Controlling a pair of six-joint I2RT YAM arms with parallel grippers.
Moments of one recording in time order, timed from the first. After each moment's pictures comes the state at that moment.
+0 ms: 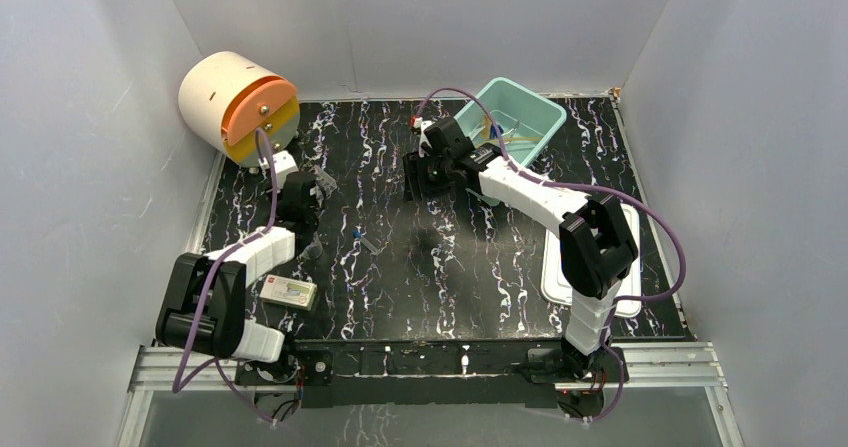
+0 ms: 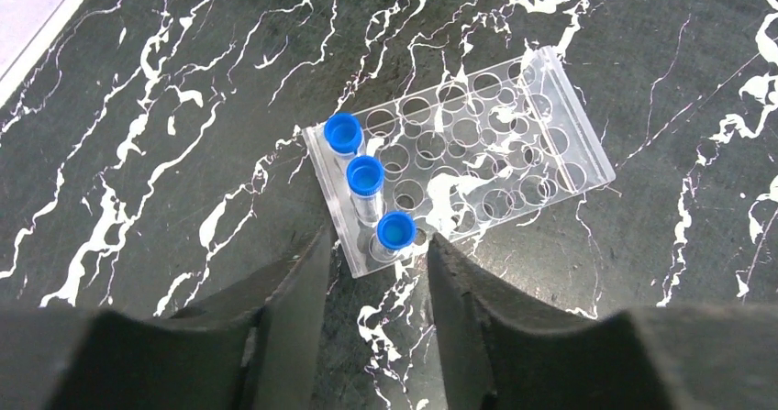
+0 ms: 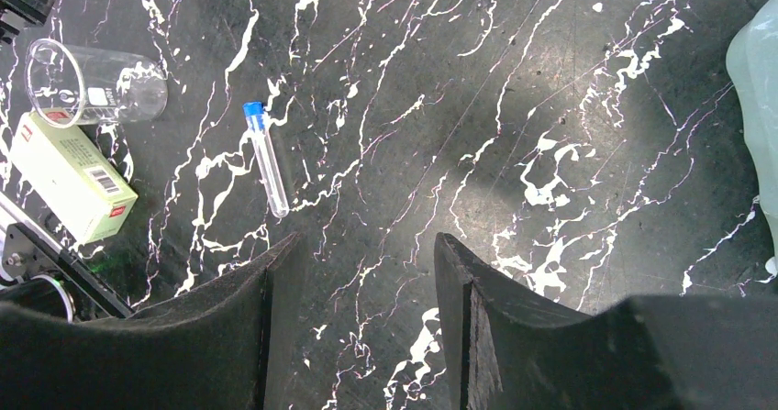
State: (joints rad) left arm -0.22 1.42 0.62 0.22 -0.62 -0.35; right arm 0.72 1.84 1.50 -0.48 -0.21 0.34
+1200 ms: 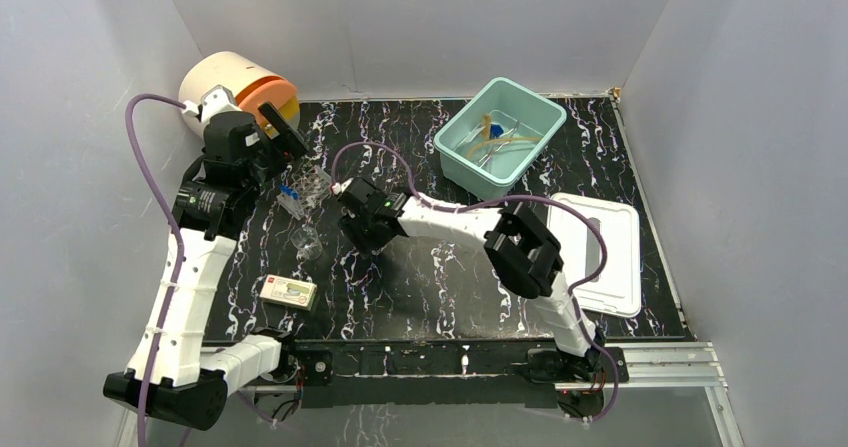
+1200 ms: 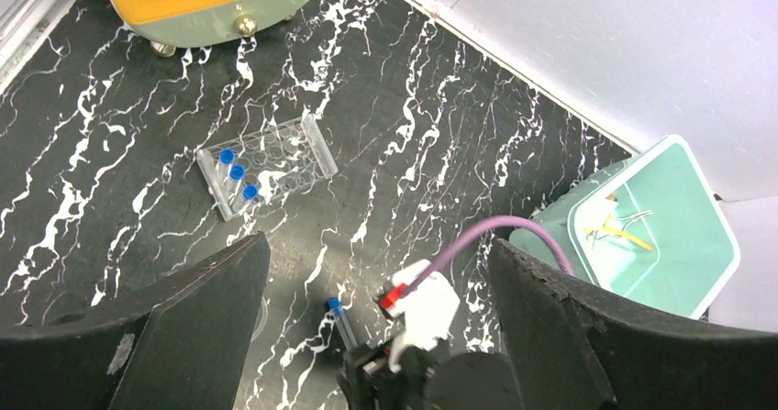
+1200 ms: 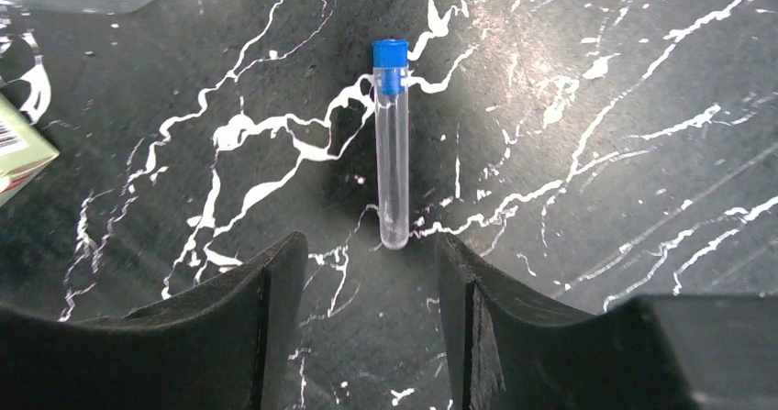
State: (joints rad) left arm -0.22 1.08 1.39 -0.77 -0.33 -0.61; right arm 1.07 2.13 1.72 -0.59 0.04 0.28
